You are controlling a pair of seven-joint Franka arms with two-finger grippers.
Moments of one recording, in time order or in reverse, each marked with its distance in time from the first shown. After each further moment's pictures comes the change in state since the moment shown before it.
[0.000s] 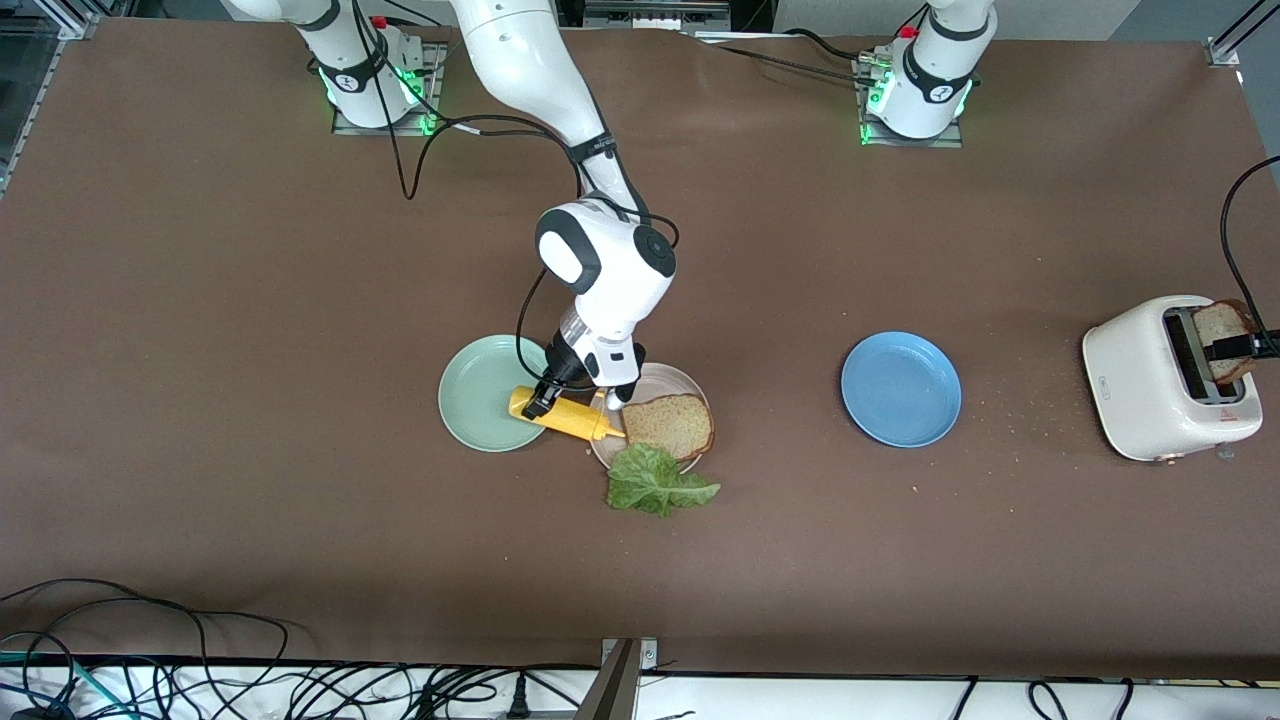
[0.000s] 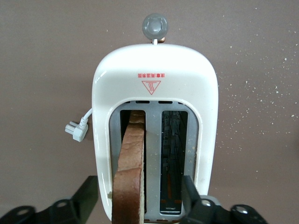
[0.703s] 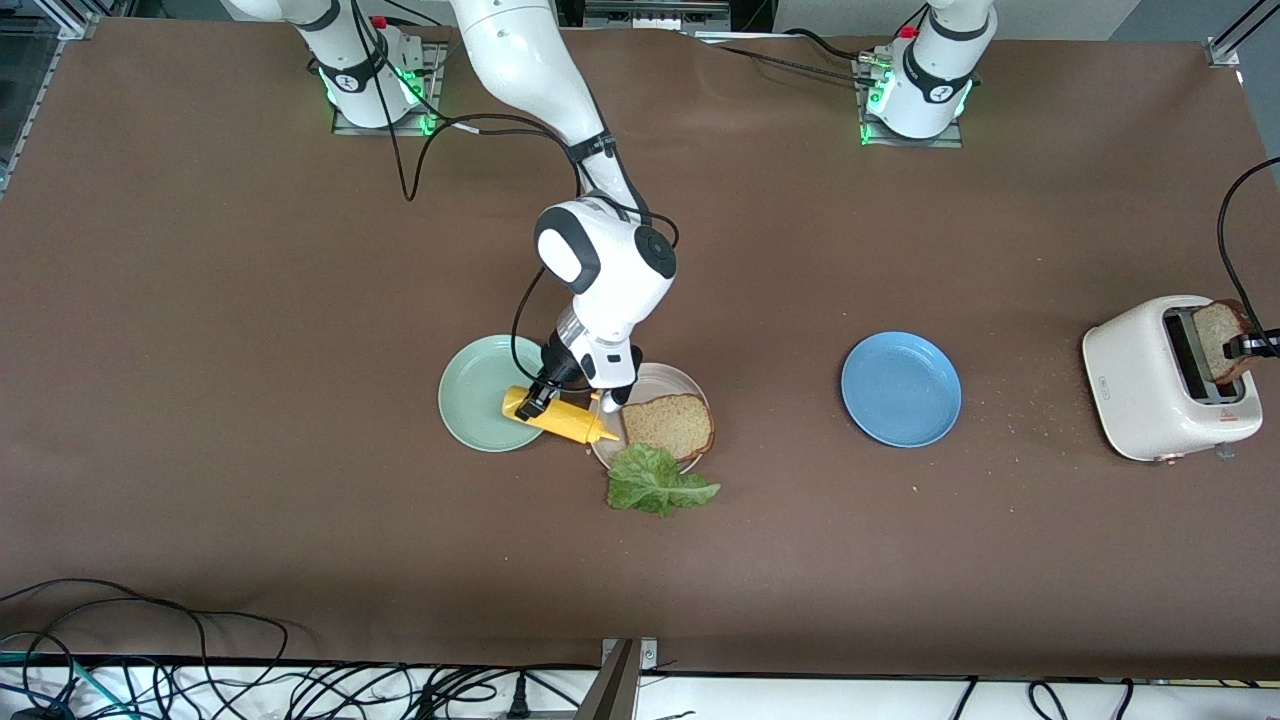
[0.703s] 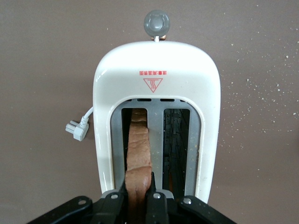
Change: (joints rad) left arm 0.001 -0.001 0.003 -0.002 0.000 0.000 0.008; right arm -0.002 -0.003 -0.034 0.039 0.001 -0.050 -0.007
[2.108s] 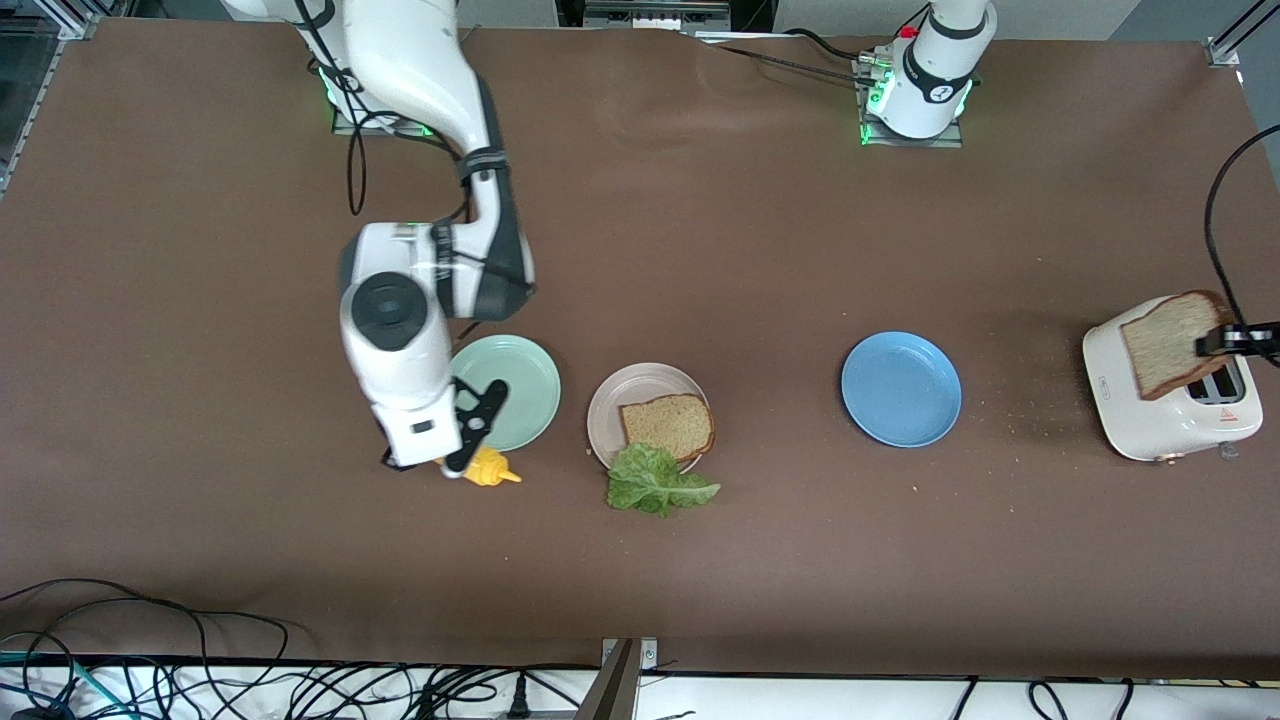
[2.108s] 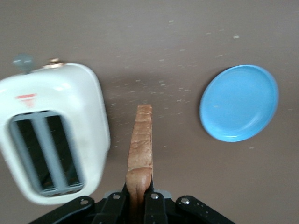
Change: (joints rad) left arm -0.159 -0.010 -0.024 0.237 -0.209 -0.348 0.000; right arm -0.235 -0.095 -0.258 0.028 0.738 -0.144 -0.740
